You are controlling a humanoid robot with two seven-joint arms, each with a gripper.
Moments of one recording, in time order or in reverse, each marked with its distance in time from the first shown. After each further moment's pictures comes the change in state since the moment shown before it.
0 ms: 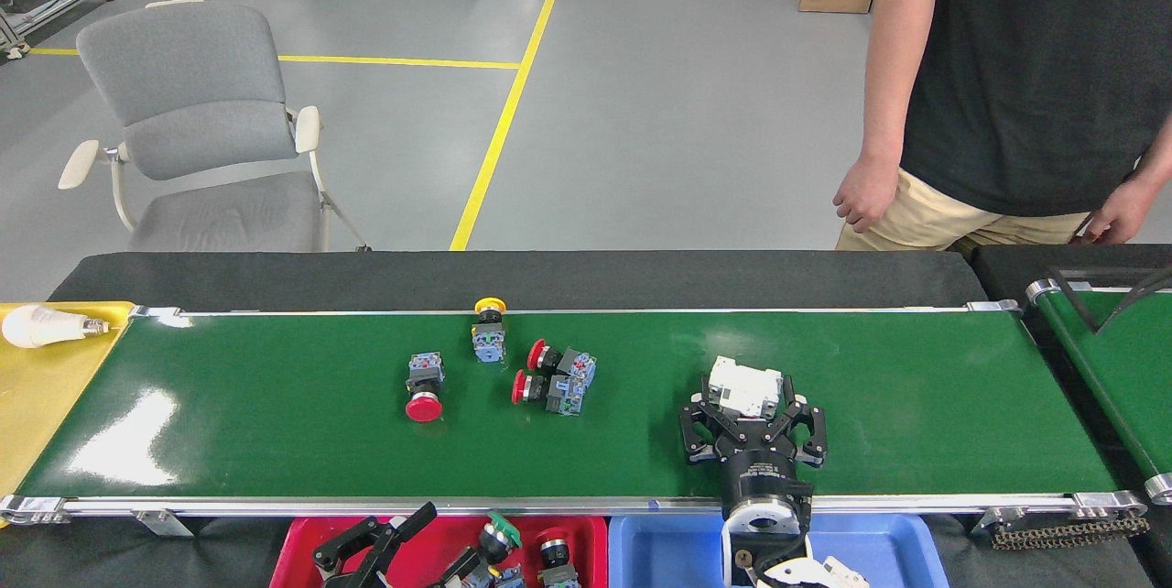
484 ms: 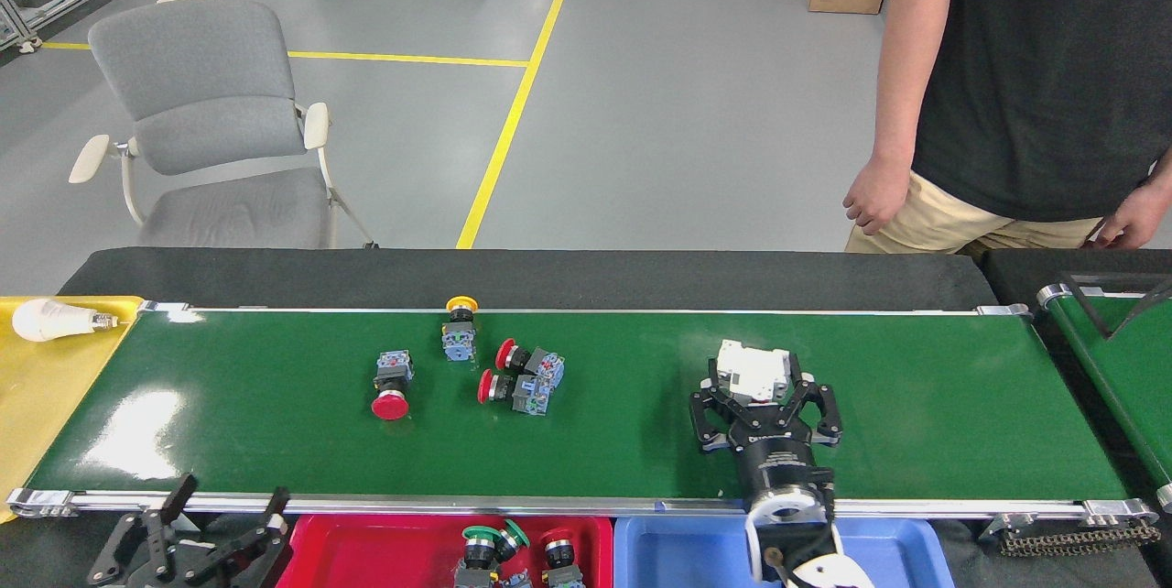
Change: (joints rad) left arm 0.011 -0.010 0.245 0.051 0.005 0.346 0.002; right arm 0.309 -0.181 -0.005 -0.495 -0.007 -0.245 0.022
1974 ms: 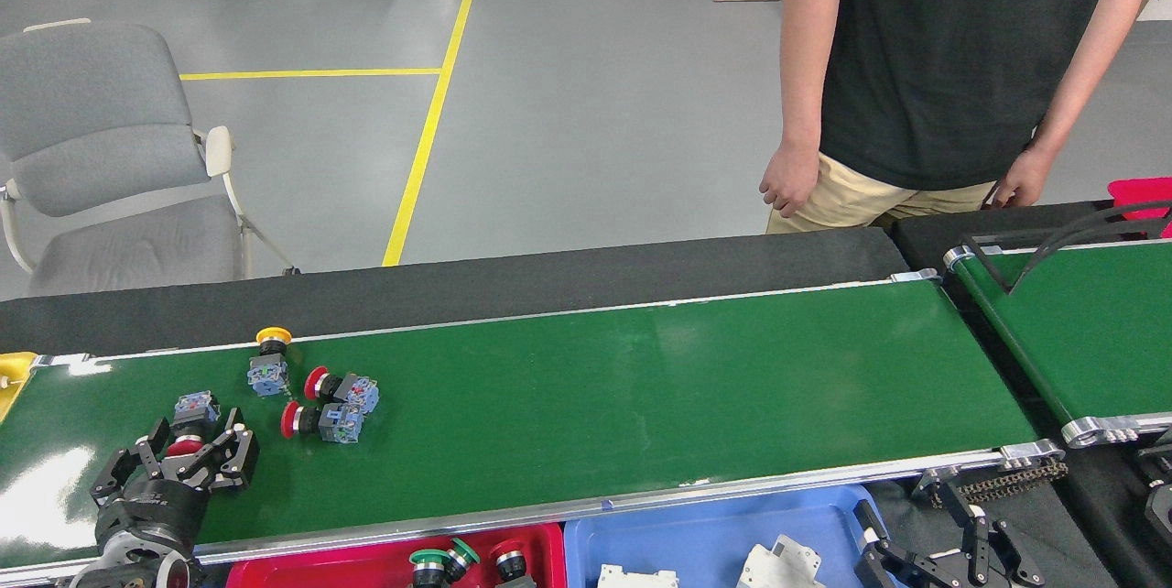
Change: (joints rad) left arm -0.369 0.097 -0.081 0.490 0.040 0.251 -0.071; right arm 0.263 -0.102 -0.435 -0.049 -0.261 -0.454 -0.030
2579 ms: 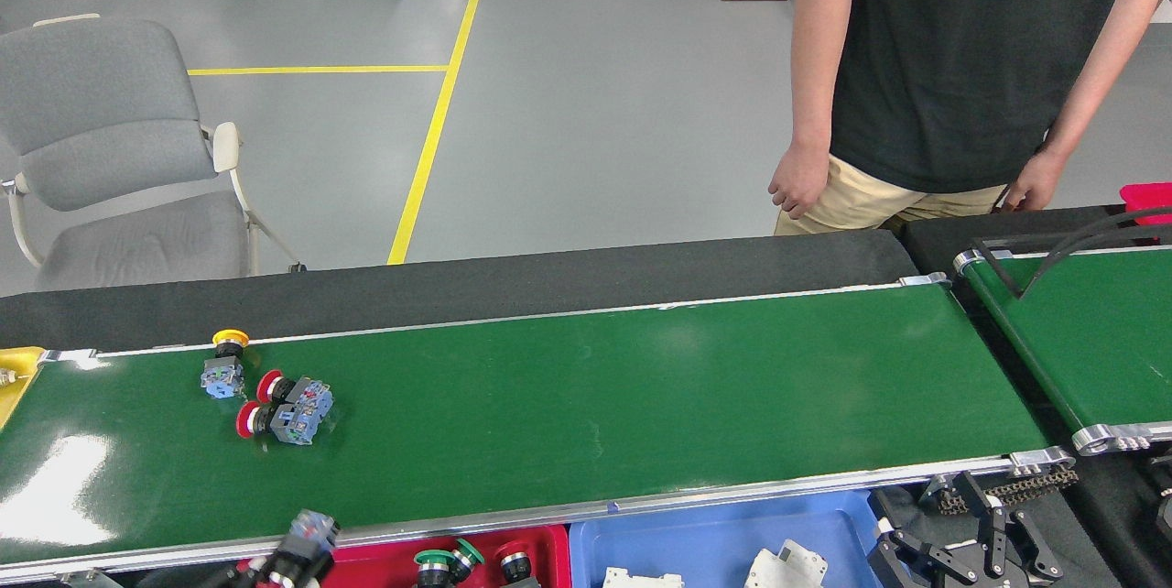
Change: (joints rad) left arm 0.566 -0.145 -0.015 -0.561 0.039 -0.569 0.041; right arm 0.000 0.000 -0.032 -0.054 -0.003 -0.035 0.007
